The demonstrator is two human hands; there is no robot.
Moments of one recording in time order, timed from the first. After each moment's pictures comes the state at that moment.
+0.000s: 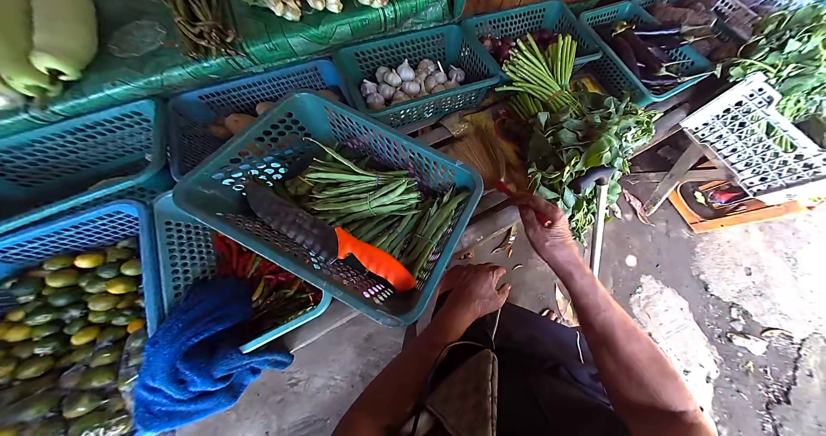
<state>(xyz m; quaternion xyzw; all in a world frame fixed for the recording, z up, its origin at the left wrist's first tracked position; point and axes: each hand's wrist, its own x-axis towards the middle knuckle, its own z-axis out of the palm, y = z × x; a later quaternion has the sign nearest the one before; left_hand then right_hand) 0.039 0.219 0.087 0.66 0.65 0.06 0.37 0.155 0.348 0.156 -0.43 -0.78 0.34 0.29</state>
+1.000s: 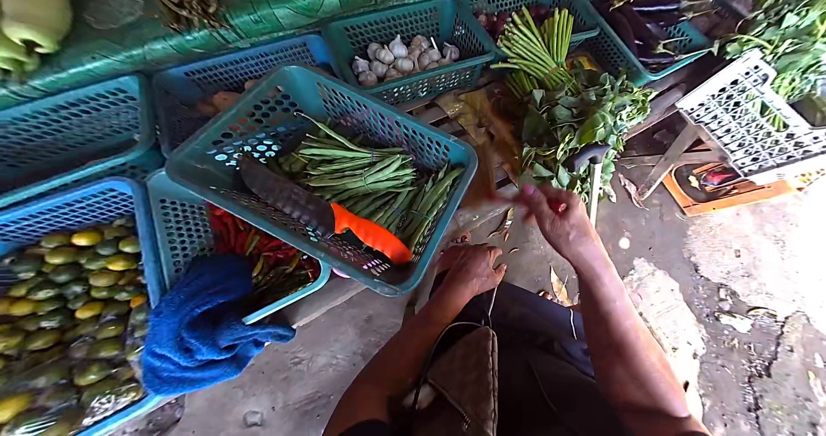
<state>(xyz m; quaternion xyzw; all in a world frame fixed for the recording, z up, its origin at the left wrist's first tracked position) 0.044 0.216 0.090 0.66 0.65 0.04 0.36 0.176 0.309 0.222 -0.45 -0.76 0.38 0.26</state>
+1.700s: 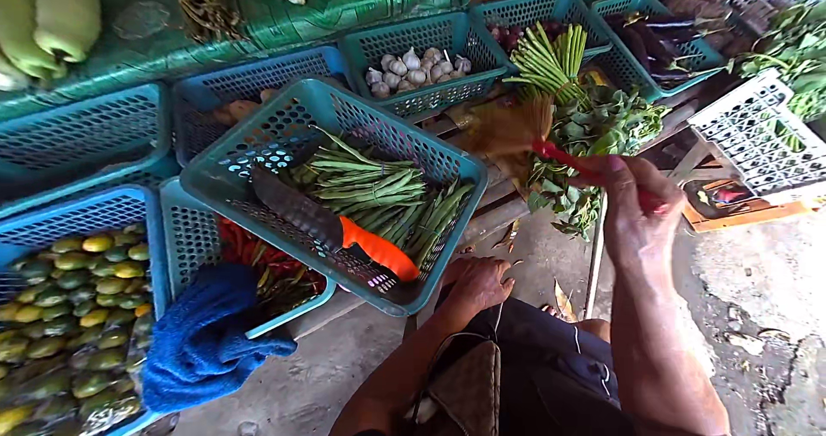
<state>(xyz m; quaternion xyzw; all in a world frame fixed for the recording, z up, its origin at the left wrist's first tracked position) 0.041 0.225 0.093 0.66 0.65 0.05 0.38 0.173 0.329 0.271 -0.36 -0.75 0.31 0.46</state>
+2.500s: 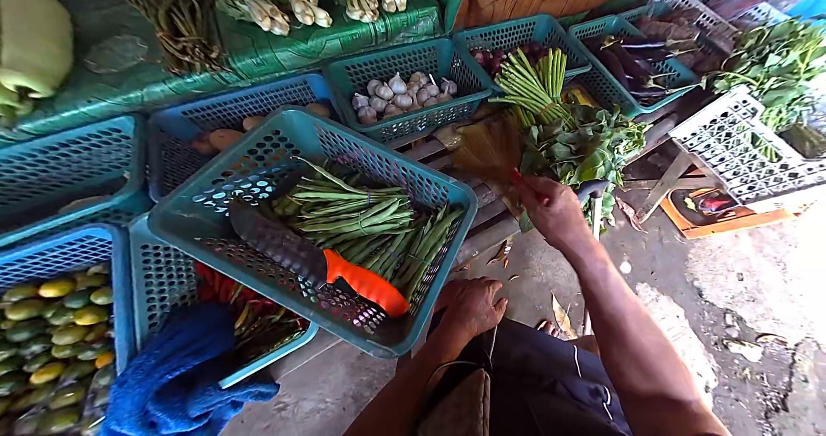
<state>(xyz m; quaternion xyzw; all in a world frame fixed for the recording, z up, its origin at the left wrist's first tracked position) 0.037 0.226 0.092 0.65 0.66 0.03 0.38 0.135 0.387 0.218 -0.50 -0.82 0.24 0.17</state>
